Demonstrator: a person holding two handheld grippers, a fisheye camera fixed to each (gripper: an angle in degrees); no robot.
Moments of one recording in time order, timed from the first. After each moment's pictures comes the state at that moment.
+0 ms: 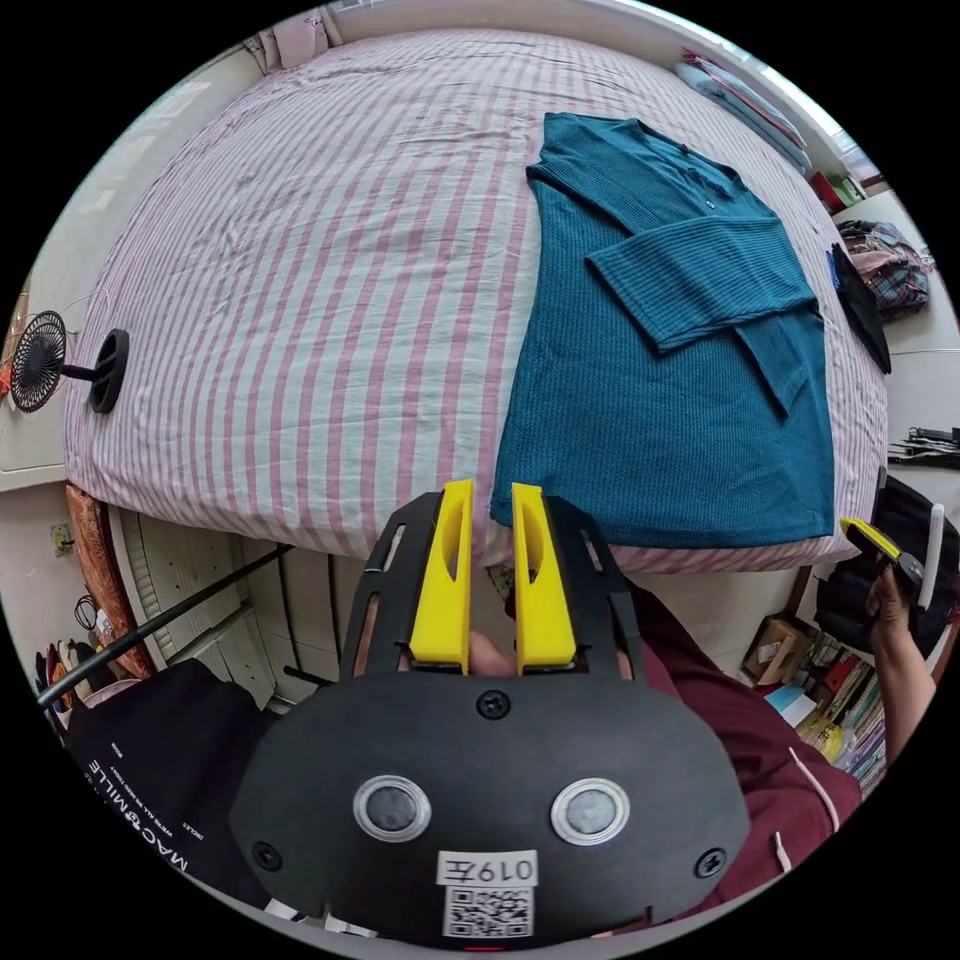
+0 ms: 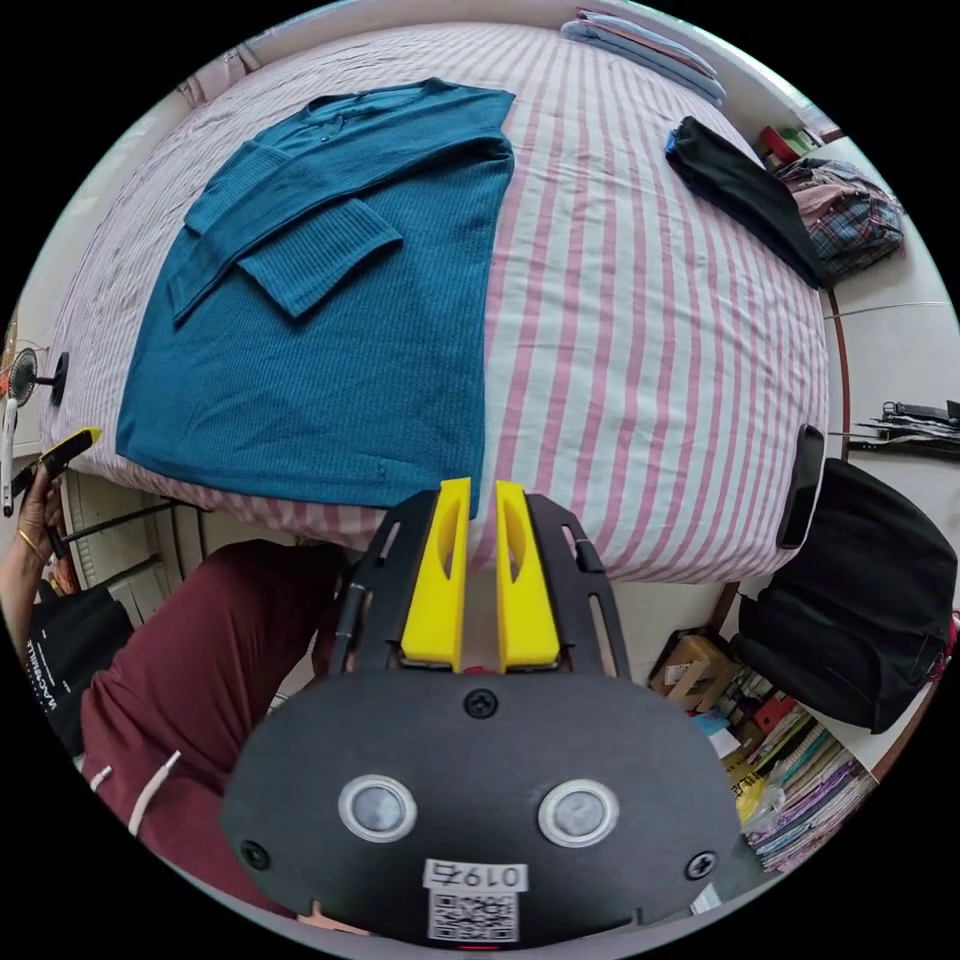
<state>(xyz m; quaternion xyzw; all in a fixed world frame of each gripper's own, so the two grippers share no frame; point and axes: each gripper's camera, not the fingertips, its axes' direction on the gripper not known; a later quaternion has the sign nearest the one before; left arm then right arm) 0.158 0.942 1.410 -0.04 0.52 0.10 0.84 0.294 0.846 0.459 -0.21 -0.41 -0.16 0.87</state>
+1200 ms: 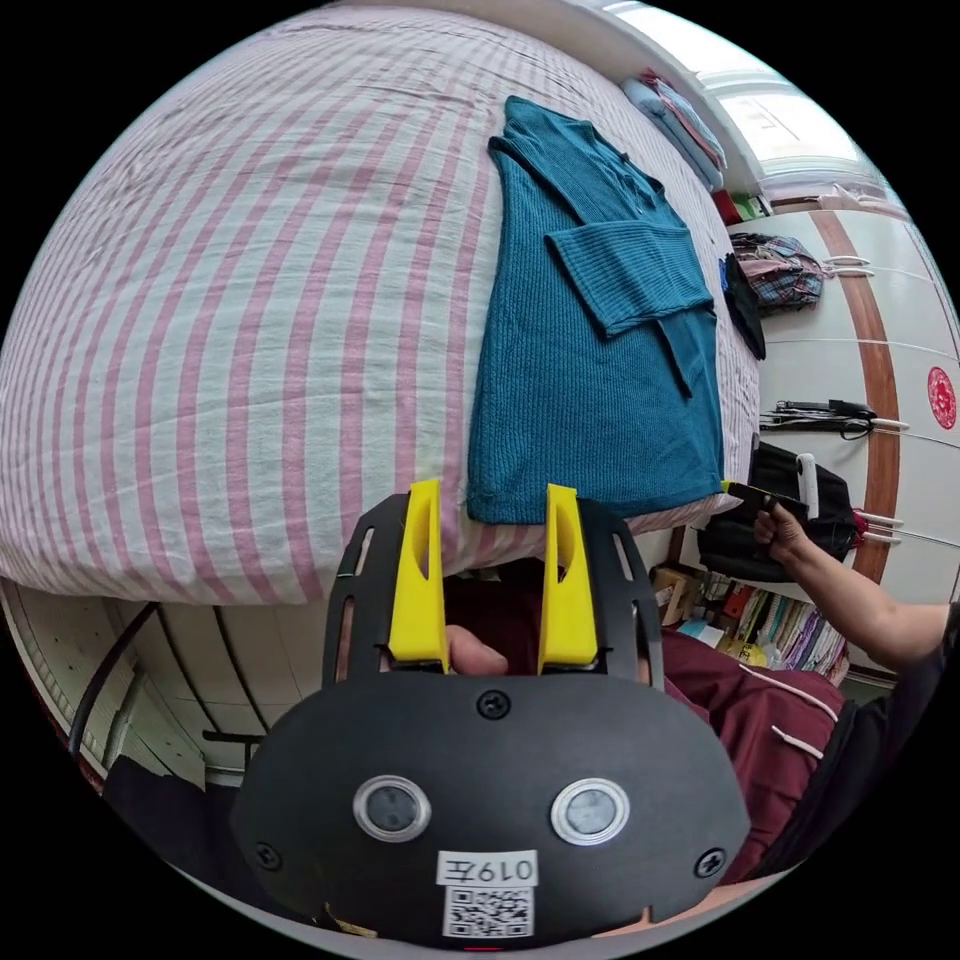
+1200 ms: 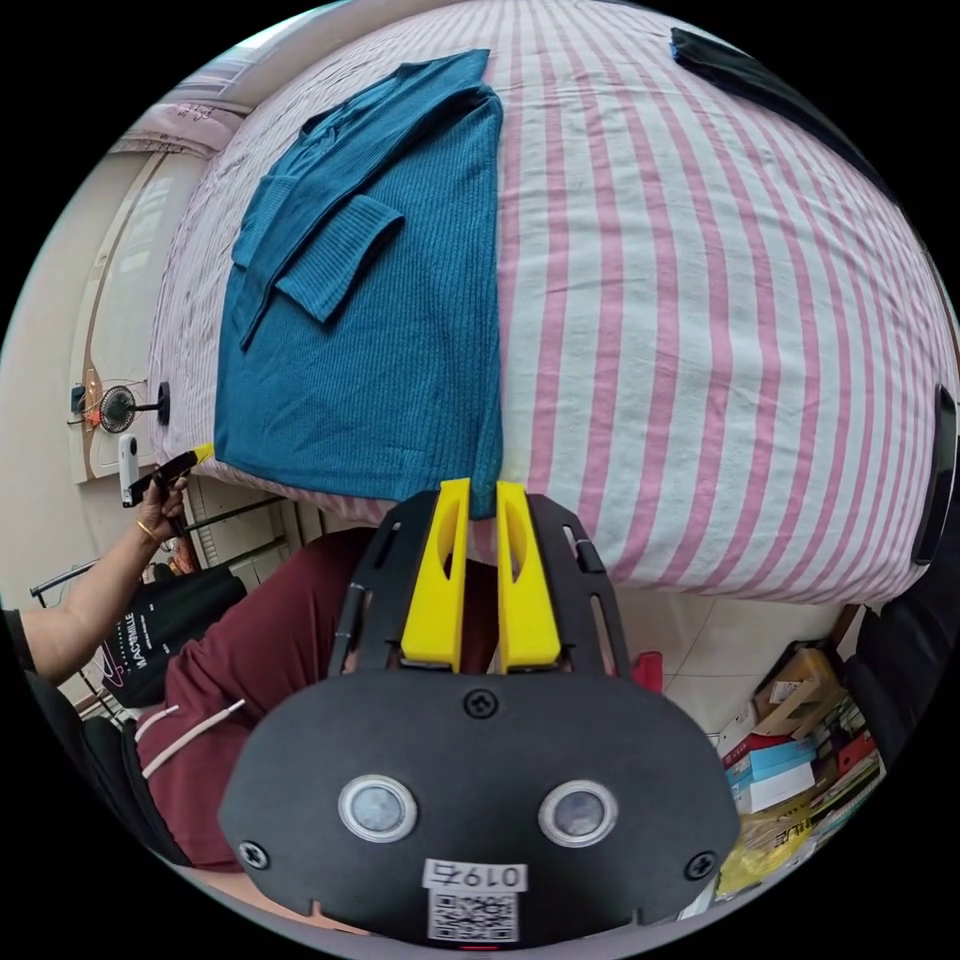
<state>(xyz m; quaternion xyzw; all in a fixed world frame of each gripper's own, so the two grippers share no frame) 0.136 0.867 1.631 -0.04 0.71 0.14 0.69 0.183 0.926 0.673 -0.28 -0.58 -0.12 0.76</state>
